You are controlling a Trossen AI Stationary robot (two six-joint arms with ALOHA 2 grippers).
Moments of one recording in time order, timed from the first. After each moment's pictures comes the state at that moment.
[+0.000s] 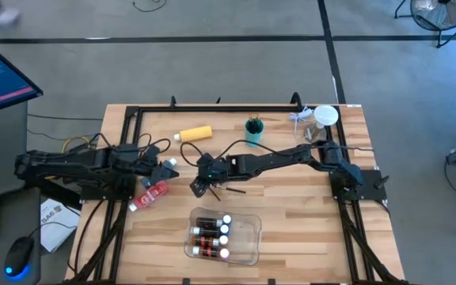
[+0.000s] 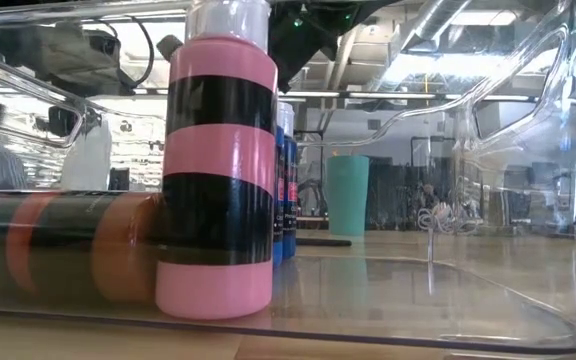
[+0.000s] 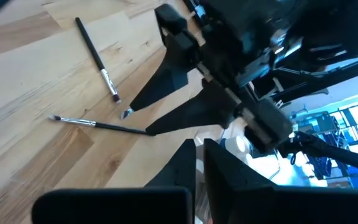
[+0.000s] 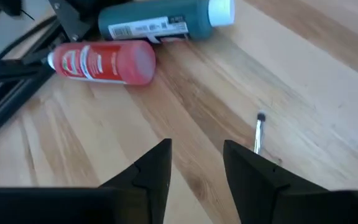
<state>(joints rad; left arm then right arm) 0.04 0.47 0.33 -0.25 0.06 -0.92 0.06 2.20 1.72 -0.30 0.15 0.76</state>
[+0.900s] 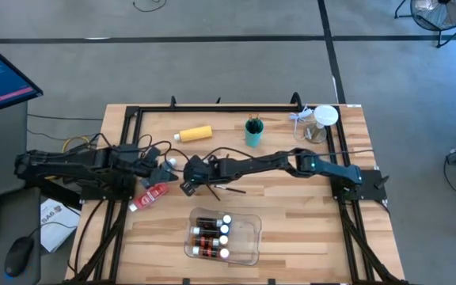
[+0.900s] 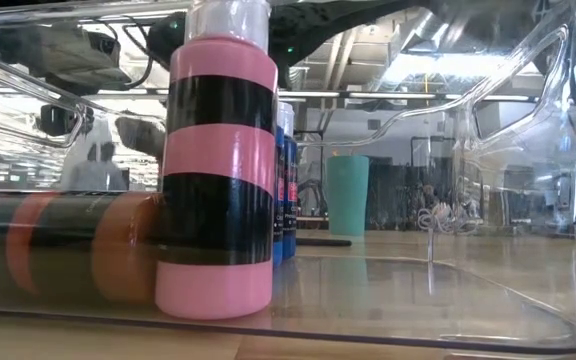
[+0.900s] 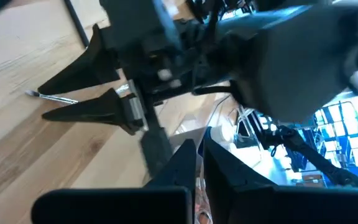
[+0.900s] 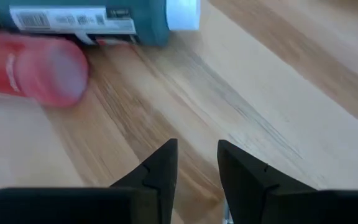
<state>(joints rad) 0.04 0.47 0.33 -0.24 0.13 -1.00 0.05 2.50 2.10 -0.53 0.33 0.68</state>
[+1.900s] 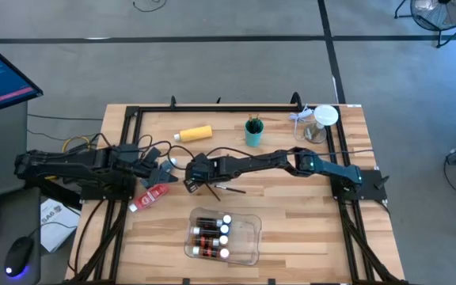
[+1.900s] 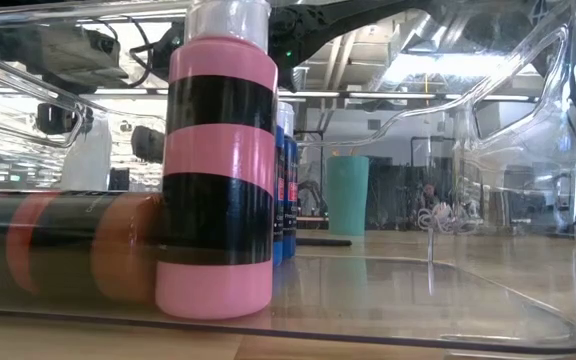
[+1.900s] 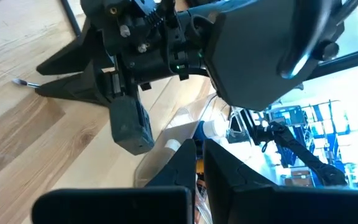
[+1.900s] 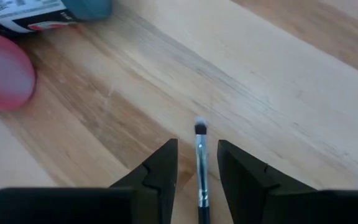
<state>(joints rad) 0.03 0.47 0.33 -0.24 0.17 -1.04 0.03 2.51 2.11 -0.65 0.30 0.89</state>
